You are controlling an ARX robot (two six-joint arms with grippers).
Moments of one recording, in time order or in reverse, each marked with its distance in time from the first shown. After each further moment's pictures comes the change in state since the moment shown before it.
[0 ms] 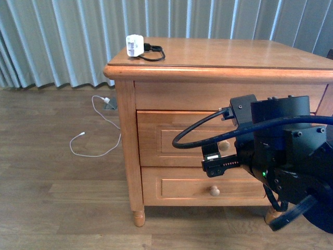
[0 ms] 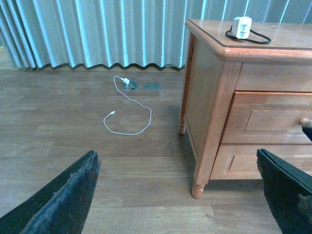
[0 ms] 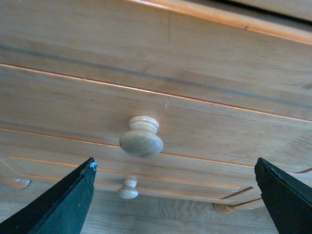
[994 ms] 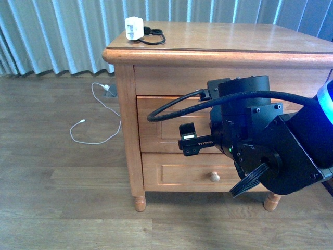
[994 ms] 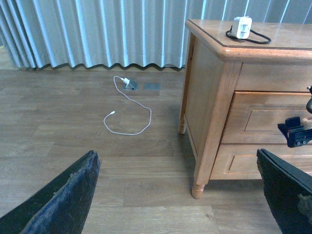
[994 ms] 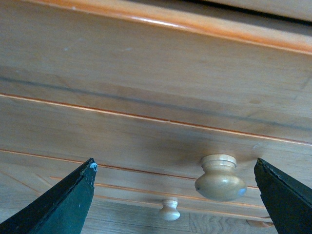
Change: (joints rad) left arm 0.000 0.000 0.000 0.000 0.000 0.000; right arm 0.056 0.086 0.160 -0.082 0.008 0.067
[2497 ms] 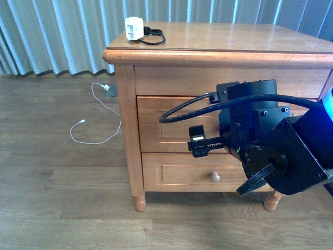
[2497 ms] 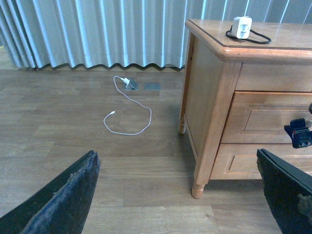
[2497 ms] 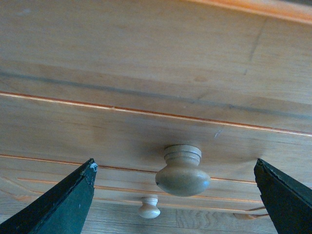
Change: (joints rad) left arm 0.000 0.000 0.000 0.000 0.000 0.000; right arm -0.035 0.018 0.004 0.004 0.014 -0.010
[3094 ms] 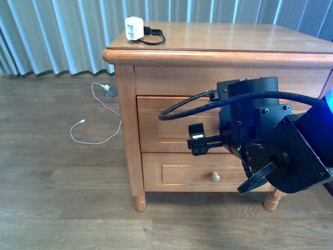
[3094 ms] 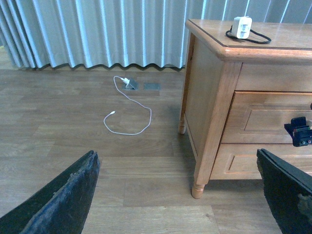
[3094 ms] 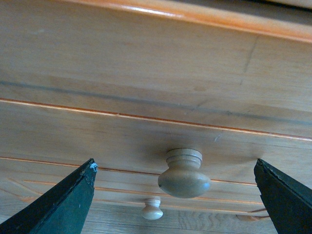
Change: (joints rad) left arm 0.000 0.000 0.000 0.000 0.000 0.000; right arm 0.001 -0.012 -0.005 0.000 -0.008 0.008
